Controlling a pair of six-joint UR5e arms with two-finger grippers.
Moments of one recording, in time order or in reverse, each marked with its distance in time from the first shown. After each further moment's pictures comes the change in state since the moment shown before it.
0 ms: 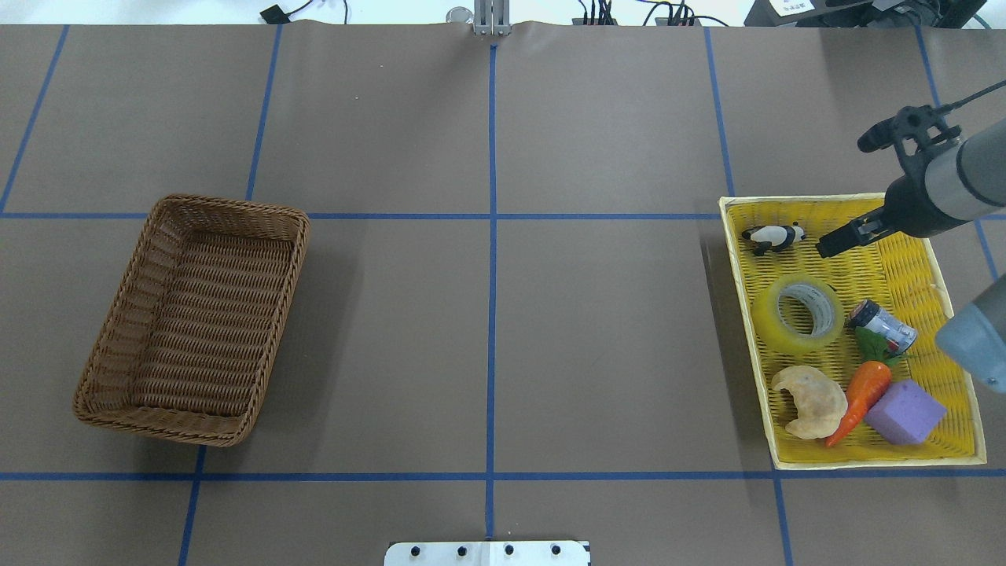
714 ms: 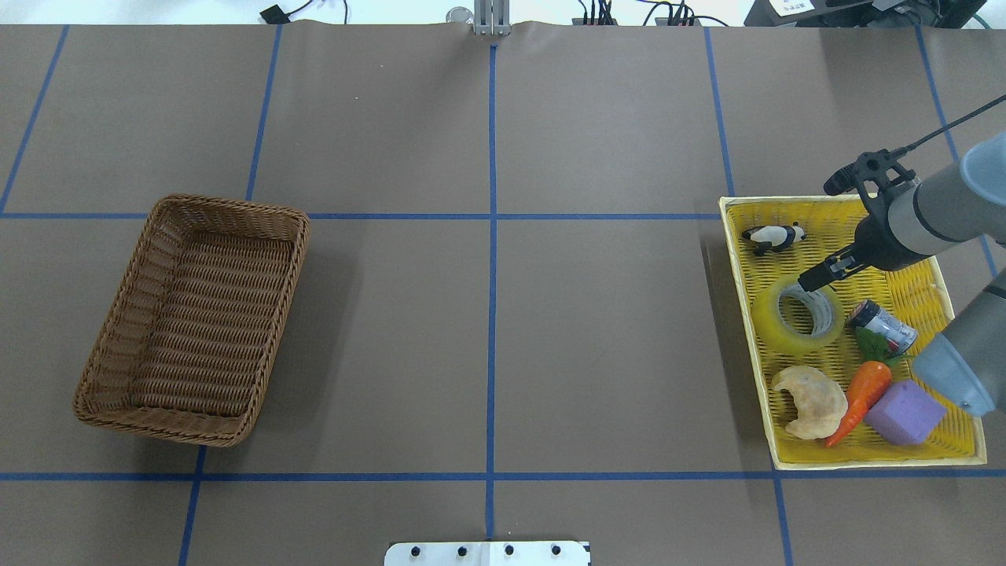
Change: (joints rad) left arm 0.000 0.001 0.008 -0.021 0.001 0.001; right arm -0.063 -0.011 -0.089 0.087 0.000 -0.022
